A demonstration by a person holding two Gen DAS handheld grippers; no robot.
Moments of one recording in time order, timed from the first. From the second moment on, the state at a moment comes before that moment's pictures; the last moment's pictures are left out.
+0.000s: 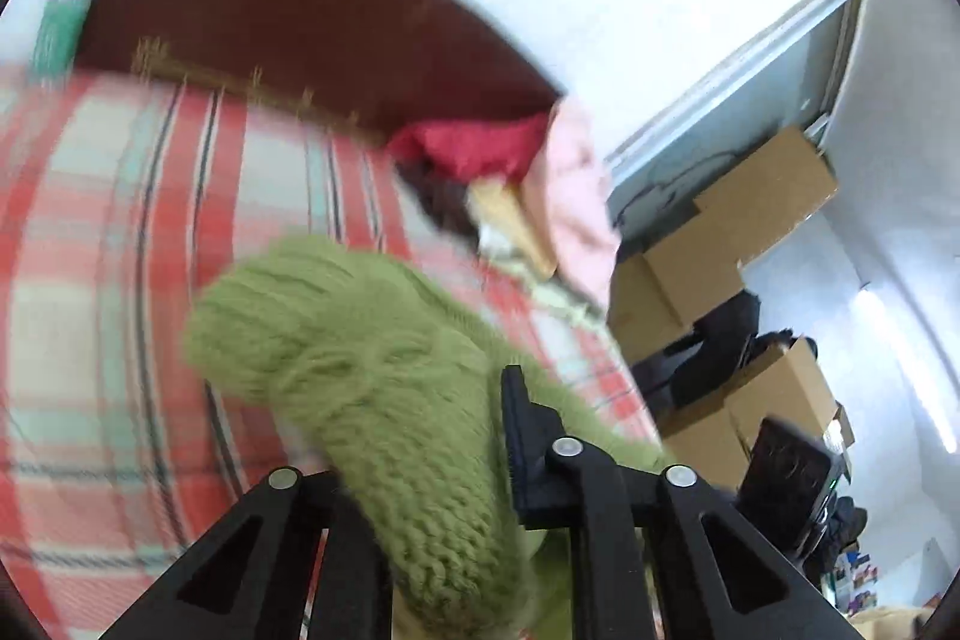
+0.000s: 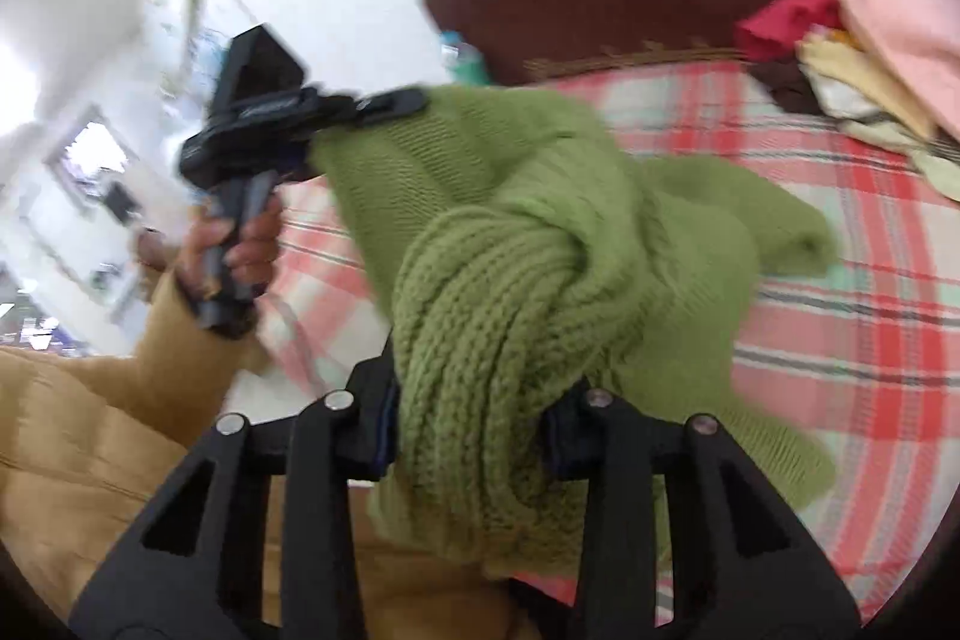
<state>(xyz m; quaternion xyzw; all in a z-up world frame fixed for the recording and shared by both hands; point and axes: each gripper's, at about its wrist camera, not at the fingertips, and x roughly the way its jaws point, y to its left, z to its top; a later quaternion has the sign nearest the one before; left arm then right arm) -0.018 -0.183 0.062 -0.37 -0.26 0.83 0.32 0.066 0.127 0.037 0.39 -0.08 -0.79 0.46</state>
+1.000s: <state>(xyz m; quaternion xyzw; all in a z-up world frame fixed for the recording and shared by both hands) -0.049 -0.278 -0.062 -0.52 -0.17 0.82 0.15 -0.112 0.191 -0.075 0.50 -0.27 -0.78 0.27</state>
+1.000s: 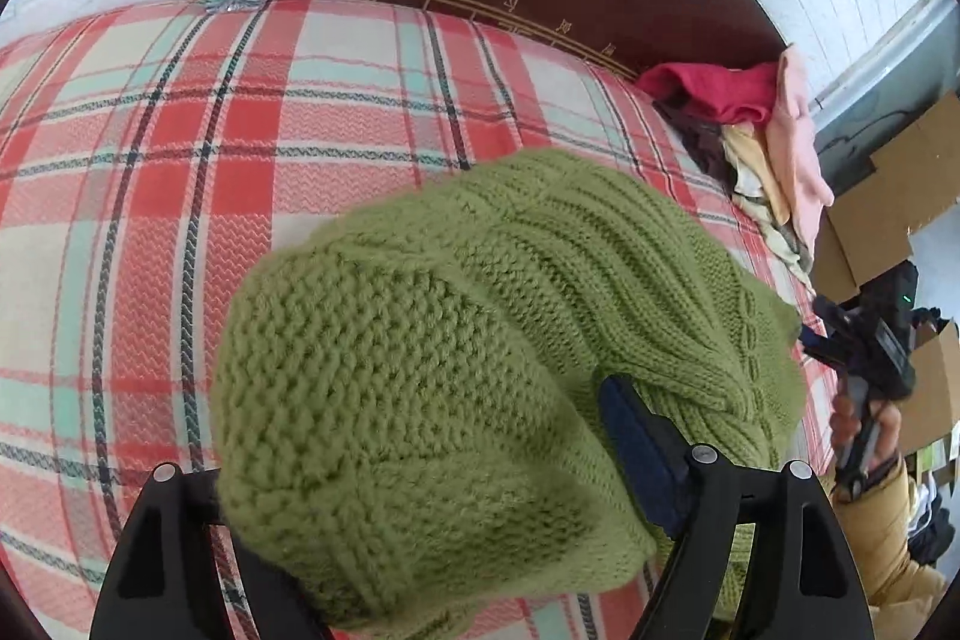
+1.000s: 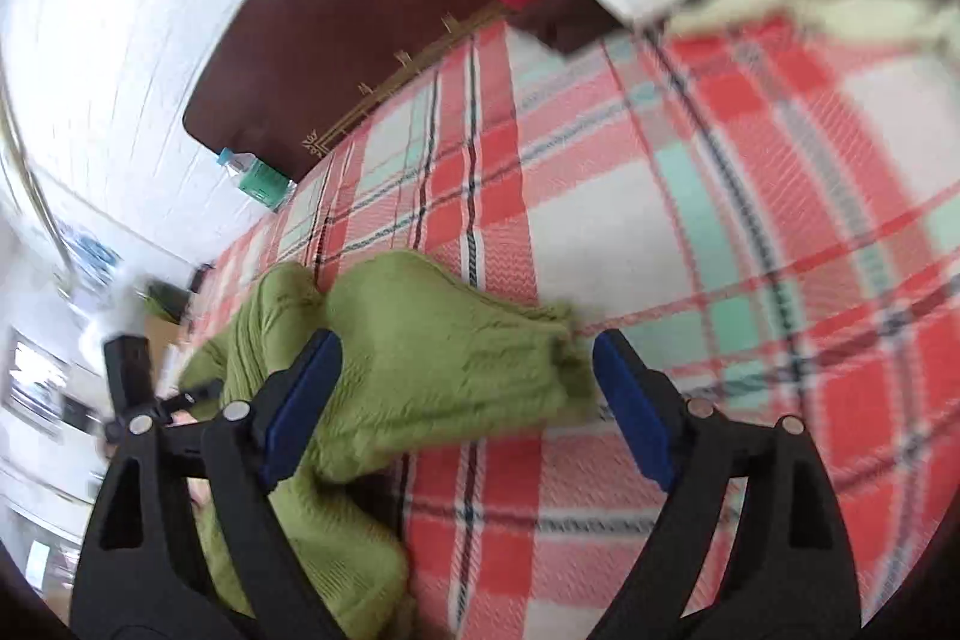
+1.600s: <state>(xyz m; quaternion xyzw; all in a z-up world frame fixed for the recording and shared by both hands) -0.081 -0.274 -0.015 -0.47 -0.17 0.85 0.18 -0.129 0.194 0.023 0.33 -0.21 -0.88 0.28</state>
